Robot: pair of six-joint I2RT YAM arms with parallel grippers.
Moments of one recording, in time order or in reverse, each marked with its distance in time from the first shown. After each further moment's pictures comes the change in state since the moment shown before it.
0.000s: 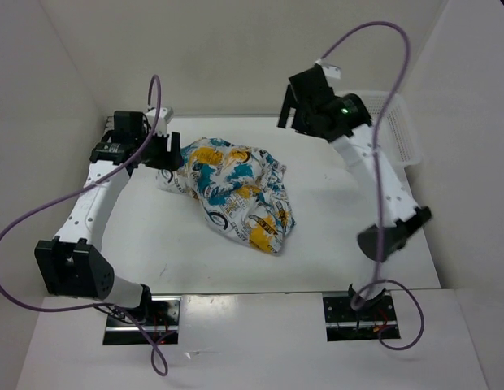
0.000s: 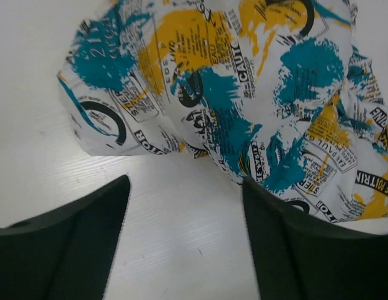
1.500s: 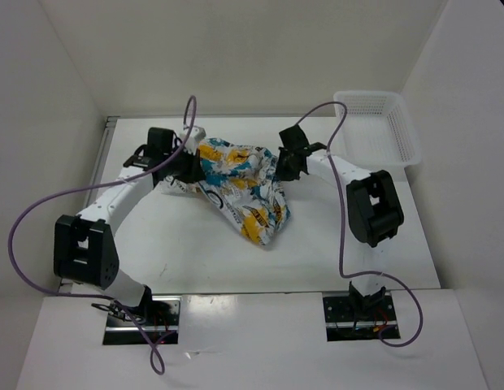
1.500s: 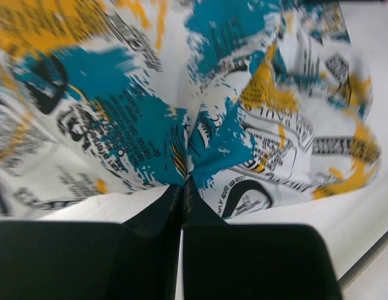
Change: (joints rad) left arm -0.151 0.082 -0.323 0.306 0.194 0.000; right arm -0.127 -0.013 -1.073 0.812 -0.431 -0.009
